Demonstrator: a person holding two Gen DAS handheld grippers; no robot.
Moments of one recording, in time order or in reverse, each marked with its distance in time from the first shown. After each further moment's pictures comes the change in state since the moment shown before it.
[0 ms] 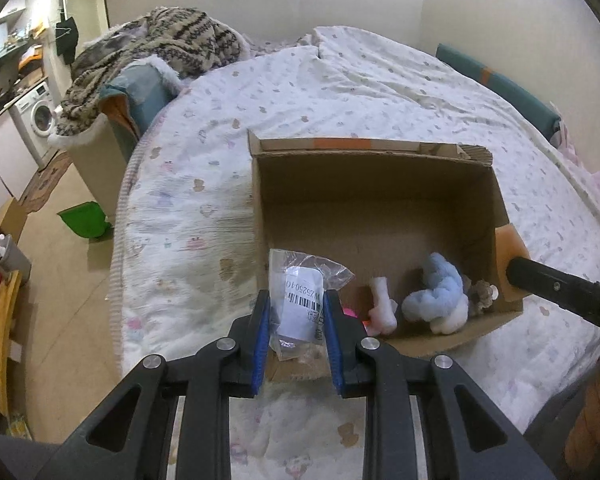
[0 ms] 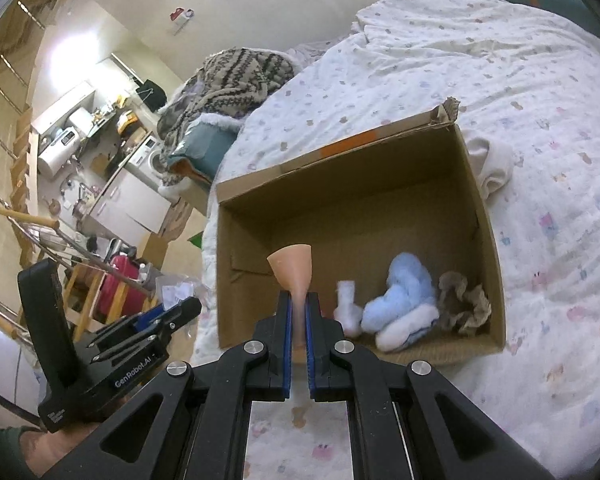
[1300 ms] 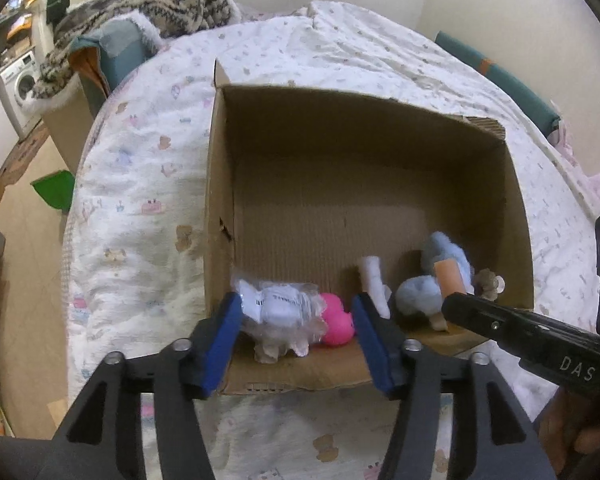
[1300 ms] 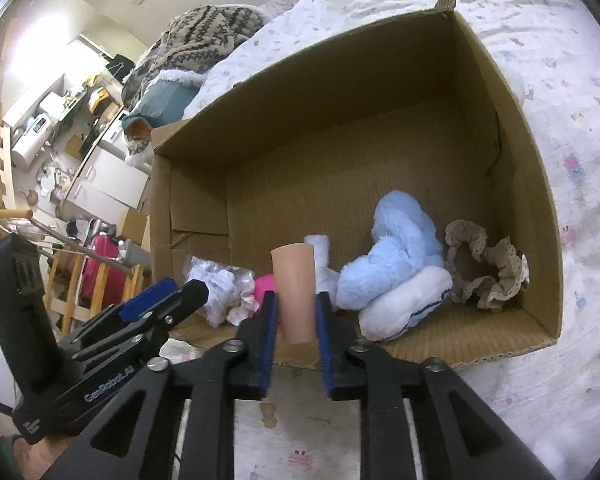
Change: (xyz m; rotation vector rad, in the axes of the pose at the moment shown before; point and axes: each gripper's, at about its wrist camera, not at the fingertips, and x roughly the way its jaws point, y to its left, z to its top) left arm 0.050 -0.007 -0.016 -0.050 0.071 -0.075; right arm 0.060 -0.021 -0.023 0.052 0.137 -0.057
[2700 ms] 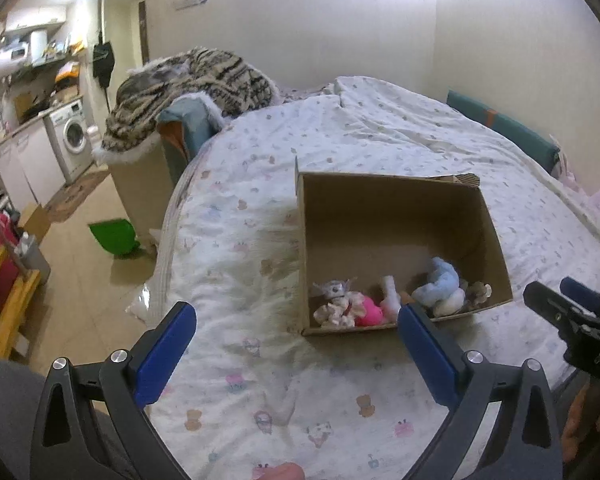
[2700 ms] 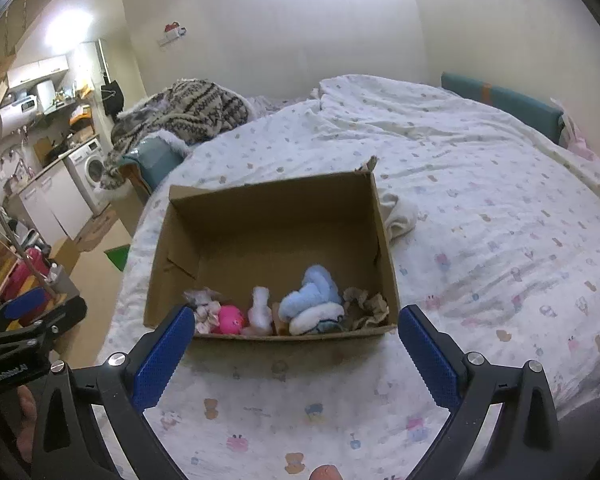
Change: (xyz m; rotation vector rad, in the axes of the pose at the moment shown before) left arm -0.129 0.024 -0.059 -0.017 -0.268 0.135; right arm -0.109 0.042 -0.066 -0.202 -0.378 -0.325
